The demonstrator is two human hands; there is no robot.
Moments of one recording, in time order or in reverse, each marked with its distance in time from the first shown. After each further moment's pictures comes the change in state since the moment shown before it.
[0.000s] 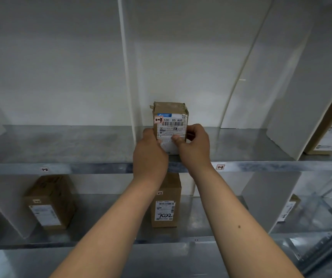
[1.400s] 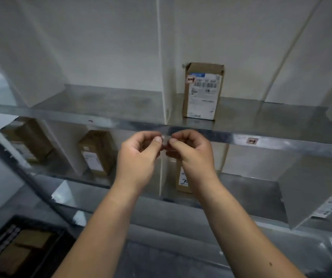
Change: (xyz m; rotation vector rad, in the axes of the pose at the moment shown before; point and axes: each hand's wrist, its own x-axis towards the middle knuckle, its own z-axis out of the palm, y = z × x) left_hand -0.098 -0.029 -0.088 -0.462 0.050 -0.315; right_hand -0.121 -0.027 0.007 0.526 -0.389 0.328
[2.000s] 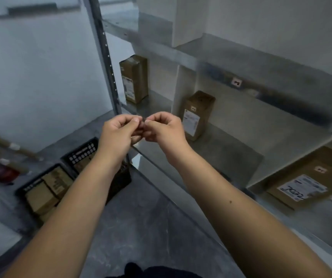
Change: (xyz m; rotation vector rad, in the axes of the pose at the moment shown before) left_hand -0.009 -0.075 -0.353 -0.014 0.485 -0.270; right_hand -0.069 0.149 0.332 -0.117 -0.617 0.354
